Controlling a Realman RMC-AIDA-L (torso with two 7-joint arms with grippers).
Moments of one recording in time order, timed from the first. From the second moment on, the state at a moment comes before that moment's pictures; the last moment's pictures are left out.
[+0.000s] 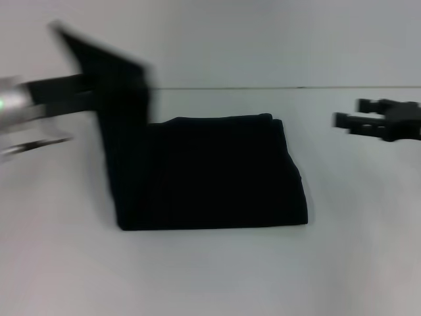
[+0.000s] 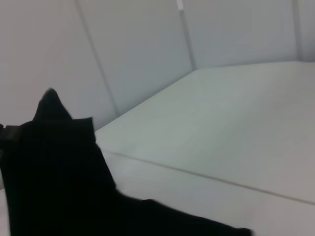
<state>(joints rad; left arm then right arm) -0.80 -1.93 0.20 0.45 2.23 1.57 -2.27 0.62 2.02 -0.55 -0.70 -2.04 -1.37 1.65</state>
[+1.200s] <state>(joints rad) -0.80 -2.16 0.06 0.17 2.05 1.21 -1.71 0.61 1.92 -0.44 -0.69 -2.20 -1.45 1.94</state>
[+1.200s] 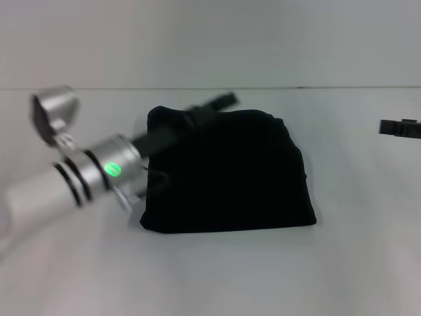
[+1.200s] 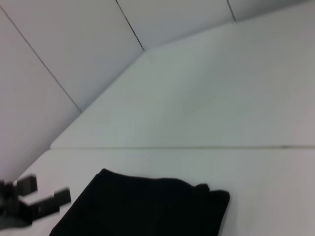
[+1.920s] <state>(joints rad) -0.88 -2.10 0.32 0.28 2.06 0.65 -1.83 0.70 1.94 -0.56 -0.69 -2.29 -1.31 2.04</state>
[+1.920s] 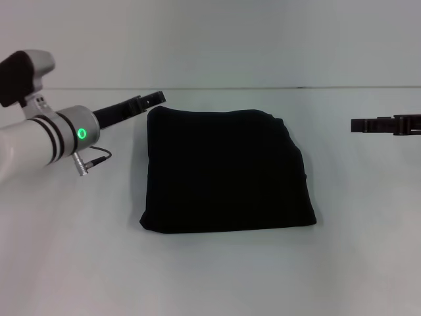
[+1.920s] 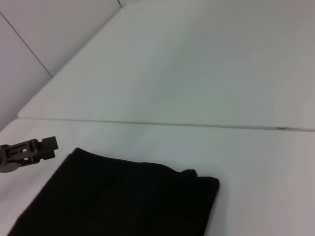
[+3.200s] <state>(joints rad) -0.73 -2.10 0.47 0.72 2.04 1.21 -1.84 0.72 1.95 -0.59 -0.67 -2.18 -1.40 1.74</state>
